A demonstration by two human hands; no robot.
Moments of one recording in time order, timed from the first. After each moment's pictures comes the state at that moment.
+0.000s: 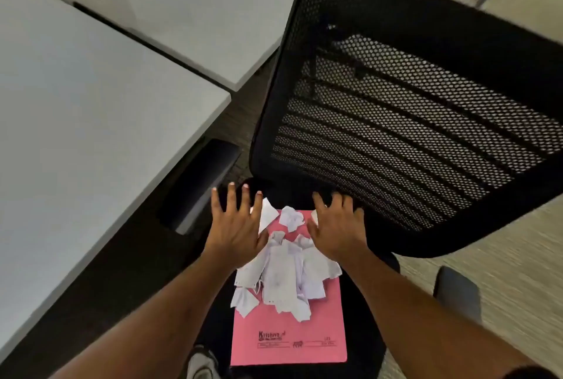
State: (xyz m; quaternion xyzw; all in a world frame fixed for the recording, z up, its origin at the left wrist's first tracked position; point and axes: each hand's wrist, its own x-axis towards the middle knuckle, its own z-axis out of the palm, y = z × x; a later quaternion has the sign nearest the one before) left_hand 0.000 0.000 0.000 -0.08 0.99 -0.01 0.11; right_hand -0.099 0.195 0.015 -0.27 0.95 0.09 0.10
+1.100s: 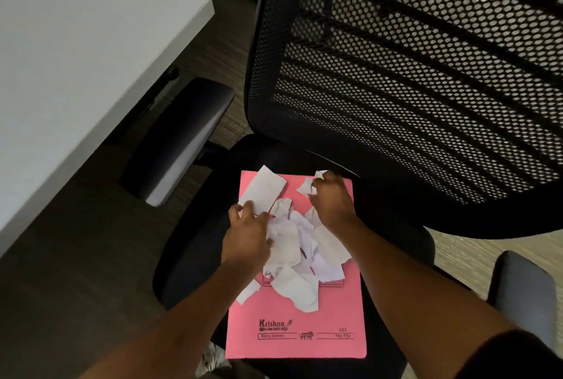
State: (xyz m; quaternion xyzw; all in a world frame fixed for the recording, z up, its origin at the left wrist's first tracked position) left_hand 0.035 0.050 -0.120 -0.24 0.94 0.19 0.16; right_hand -0.118 0.177 -0.147 -0.23 0.95 -0.05 0.19
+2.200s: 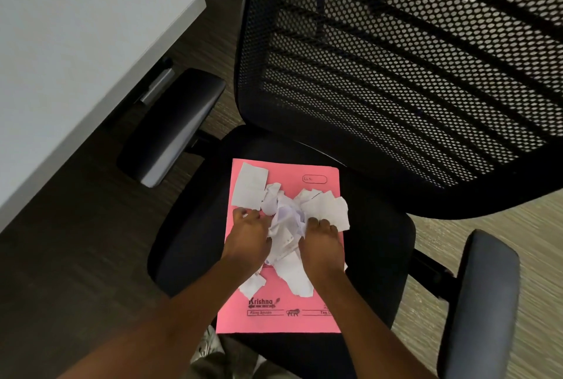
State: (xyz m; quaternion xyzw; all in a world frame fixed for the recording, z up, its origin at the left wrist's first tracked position) left_hand 0.051 0.078 -0.108 -0.15 0.96 0.20 0.16; right_hand -0.001 0.223 -0.106 -0.17 0.96 -0.02 0.23
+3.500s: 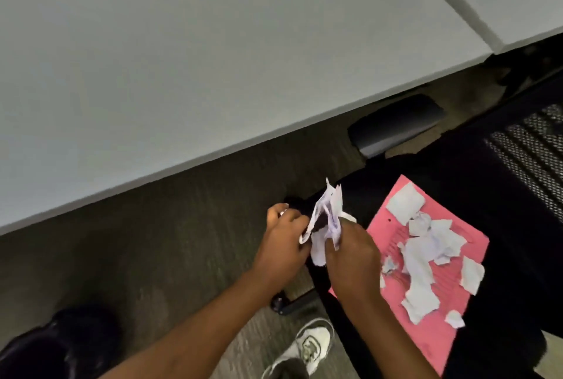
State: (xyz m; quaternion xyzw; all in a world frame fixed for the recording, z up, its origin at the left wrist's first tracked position) left_hand 0.278 0.001 -0.017 -0.38 0.86 0.32 -0.12; right_hand 0.175 0.085 0.009 -0.43 0.86 -0.25 0.09
